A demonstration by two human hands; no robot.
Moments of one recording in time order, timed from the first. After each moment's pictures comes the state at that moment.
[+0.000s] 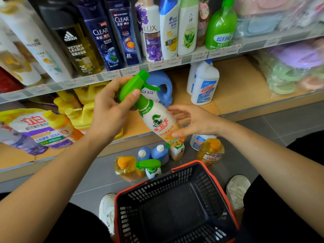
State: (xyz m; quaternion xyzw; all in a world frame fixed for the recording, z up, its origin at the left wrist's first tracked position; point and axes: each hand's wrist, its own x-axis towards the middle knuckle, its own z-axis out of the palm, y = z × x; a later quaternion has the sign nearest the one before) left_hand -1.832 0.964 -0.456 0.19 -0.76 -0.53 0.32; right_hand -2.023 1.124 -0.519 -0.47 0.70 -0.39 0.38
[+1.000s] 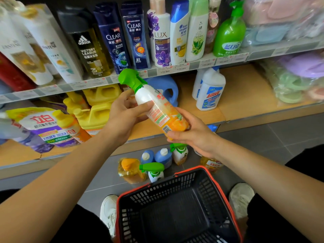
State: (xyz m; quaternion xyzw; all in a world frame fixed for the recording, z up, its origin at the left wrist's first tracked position) left_hand -1.846 0.953 -0.478 0.33 -0.58 -0.70 0.26; right_hand -1.982 1.120 -0.533 -0.28 0.53 -0.62 0.50
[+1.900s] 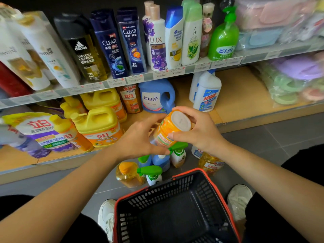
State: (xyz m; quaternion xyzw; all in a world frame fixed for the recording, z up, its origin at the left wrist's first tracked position) left_hand -1.840 0.970 -0.502 0.08 -0.91 -0.39 0.07; right_hand -1.986 1.133 -0.504 -0.41 0.68 -0.56 0.24
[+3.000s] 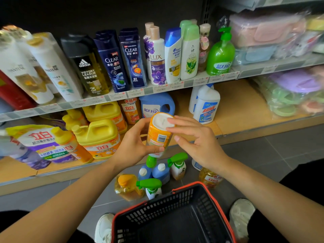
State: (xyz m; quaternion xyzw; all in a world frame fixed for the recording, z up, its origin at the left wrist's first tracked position) left_hand -1.849 0.955 -0.524 0.14 -0.82 -0.52 0.19; right_hand -1.983 1.137 -0.493 -0.53 0.67 -0.51 0.09
